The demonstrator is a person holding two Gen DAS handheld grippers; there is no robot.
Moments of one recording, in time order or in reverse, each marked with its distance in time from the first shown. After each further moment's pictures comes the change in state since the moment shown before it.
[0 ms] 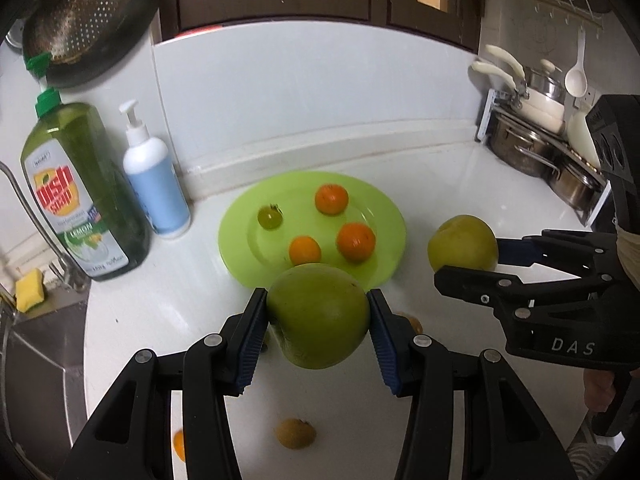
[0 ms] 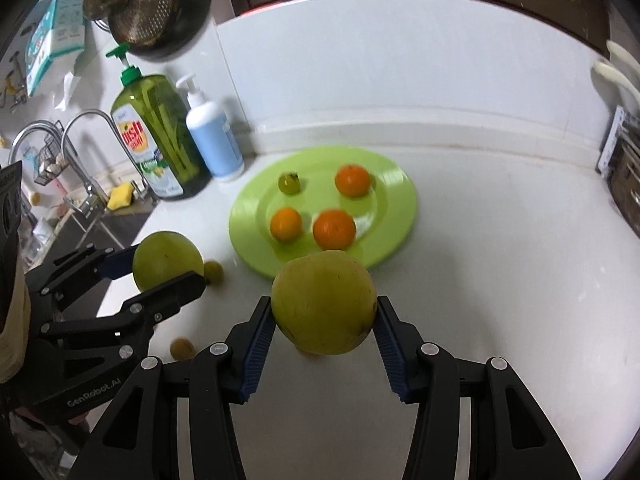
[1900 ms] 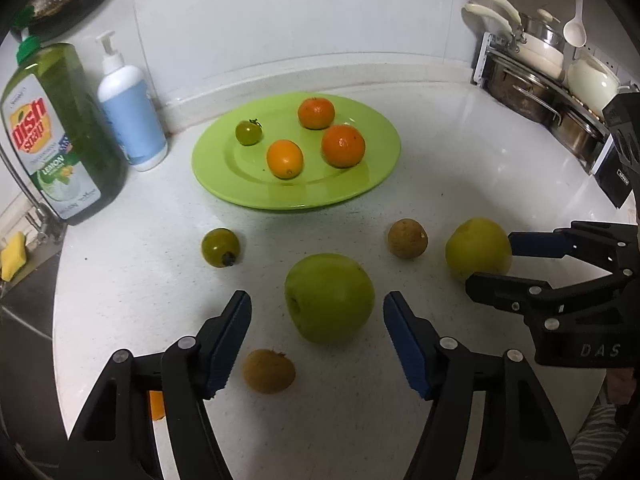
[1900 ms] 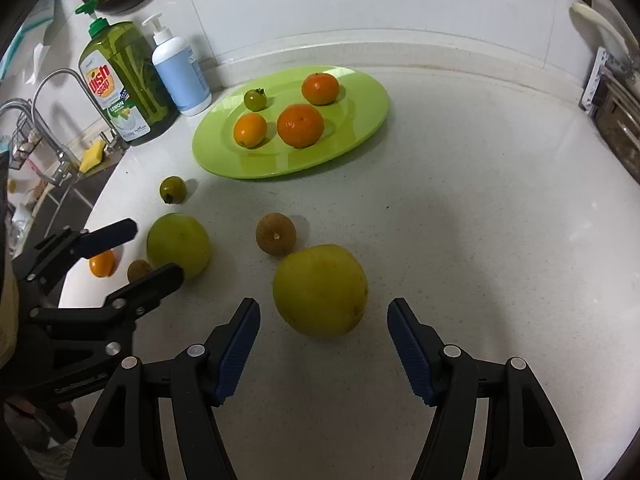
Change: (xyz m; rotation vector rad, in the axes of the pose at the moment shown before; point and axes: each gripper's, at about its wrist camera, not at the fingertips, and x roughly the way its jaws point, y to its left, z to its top) left arm 0.035 -0.016 -0.060 0.028 0.165 -0.018; right arm 0.019 -0.014 -0.067 0.074 0.192 -0.065
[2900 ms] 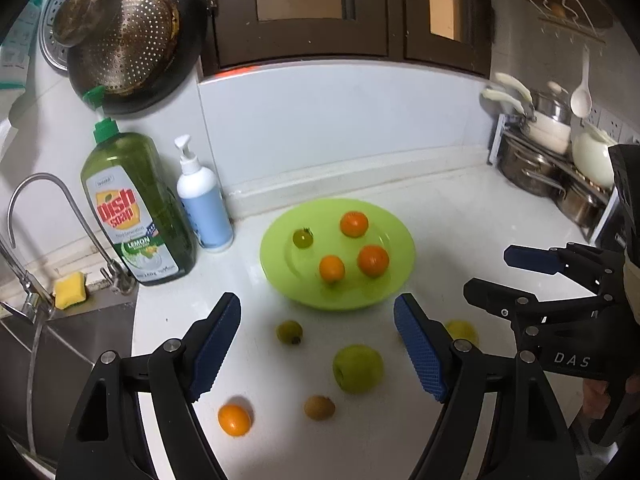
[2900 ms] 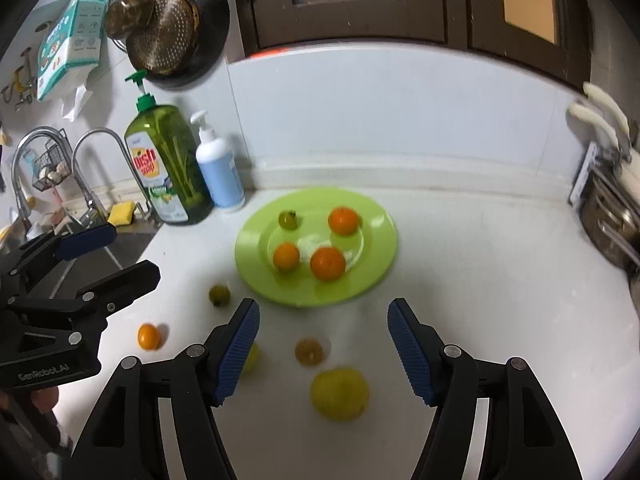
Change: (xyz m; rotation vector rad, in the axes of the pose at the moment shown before) left arm -0.104 0.017 0.039 -0.054 -0.221 0.102; right arm -0.080 0.024 0.042 -0.086 -0.270 -0.010
